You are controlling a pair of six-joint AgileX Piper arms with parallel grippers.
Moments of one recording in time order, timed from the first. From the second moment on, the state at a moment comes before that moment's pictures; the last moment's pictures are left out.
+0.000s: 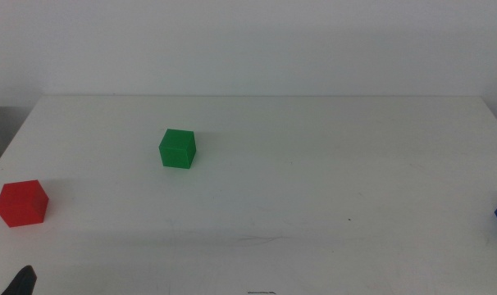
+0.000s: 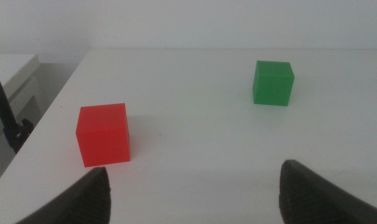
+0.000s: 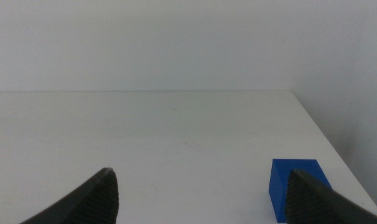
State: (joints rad) left arm -0.03 -0.01 0.03 0.00 0.27 -0.03; right arm 0.04 -0.01 0.03 -0.12 0.17 0.13
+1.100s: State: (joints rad) left arm 0.12 0.22 -0.17 -0.03 0.35 -0.03; right arm 0.04 -0.01 0.03 -0.12 0.17 0.13
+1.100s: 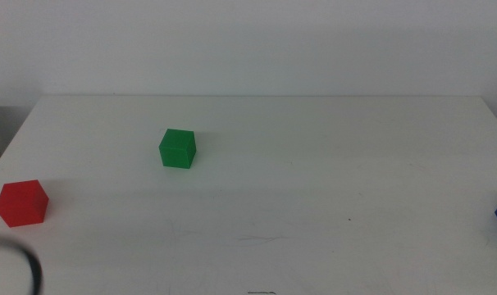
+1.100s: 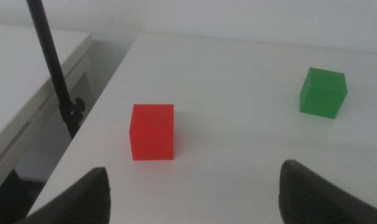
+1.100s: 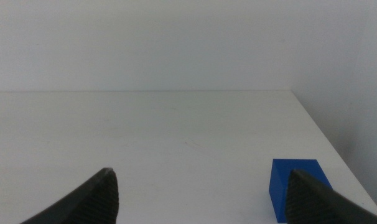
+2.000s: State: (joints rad) left arm 0.19 1.27 -1.18 0.01 1.19 0.02; right arm 0.04 -0.01 0.03 -0.12 0.17 0.13
